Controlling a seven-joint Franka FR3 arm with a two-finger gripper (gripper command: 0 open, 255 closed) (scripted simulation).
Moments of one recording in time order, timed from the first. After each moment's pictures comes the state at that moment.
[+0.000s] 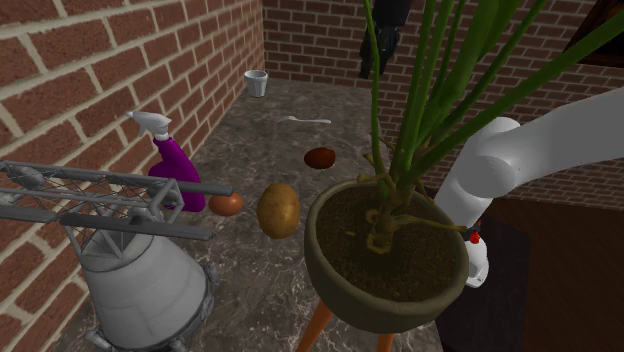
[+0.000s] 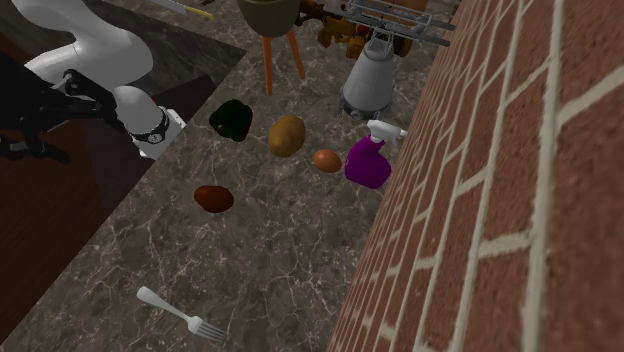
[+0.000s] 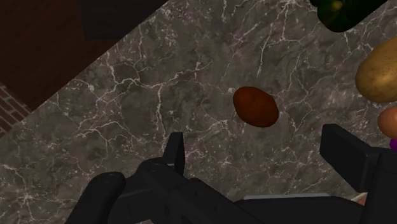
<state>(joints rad) 0.00 -0.80 -0.05 -2.41 0.08 1.63 -0.07</state>
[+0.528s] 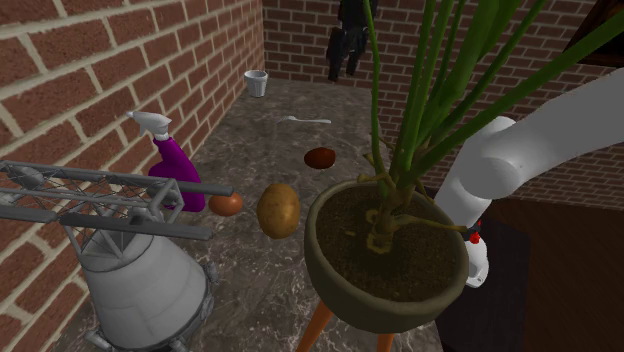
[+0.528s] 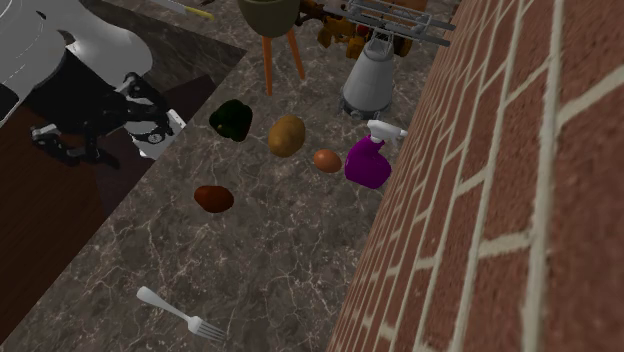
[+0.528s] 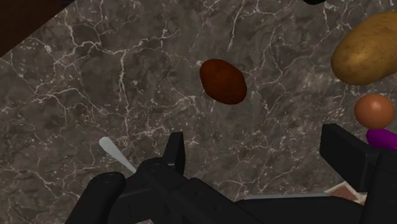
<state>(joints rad) 0.06 -0.65 0.05 -2.33 0.12 1.72 -0.01</state>
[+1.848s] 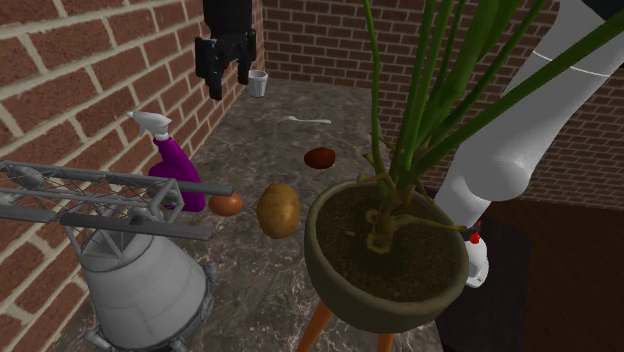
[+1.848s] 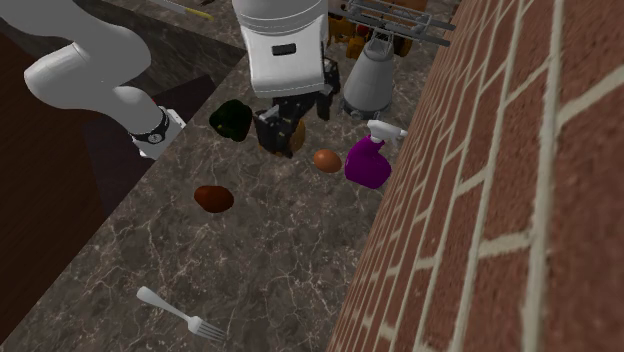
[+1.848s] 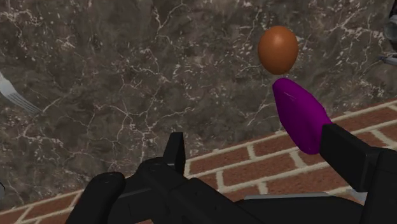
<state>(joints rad) 0.19 -0.10 0.37 -1.85 0.03 1.87 0.24</state>
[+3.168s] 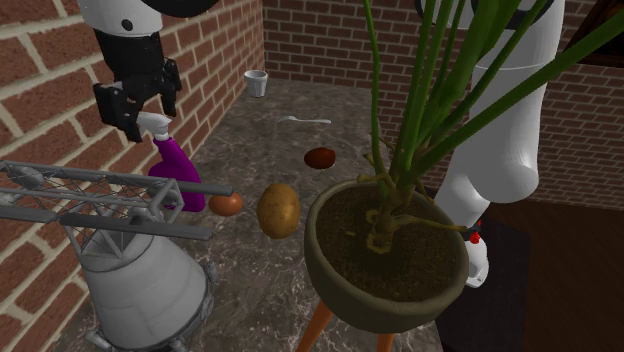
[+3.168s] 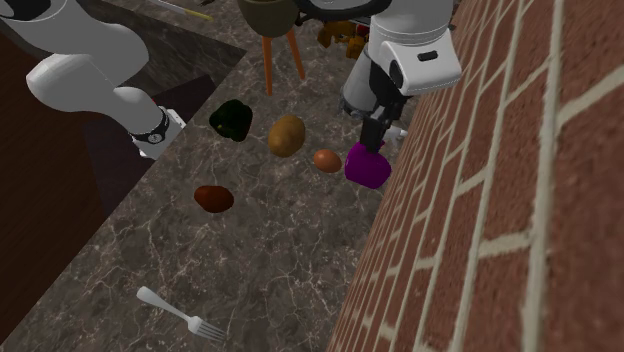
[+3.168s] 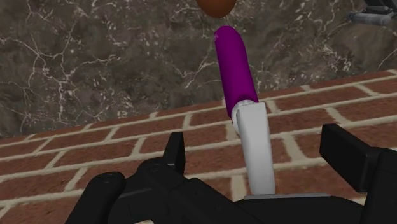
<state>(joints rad) 0.35 0.32 0.46 -1.46 -0.23 1.87 0.40</state>
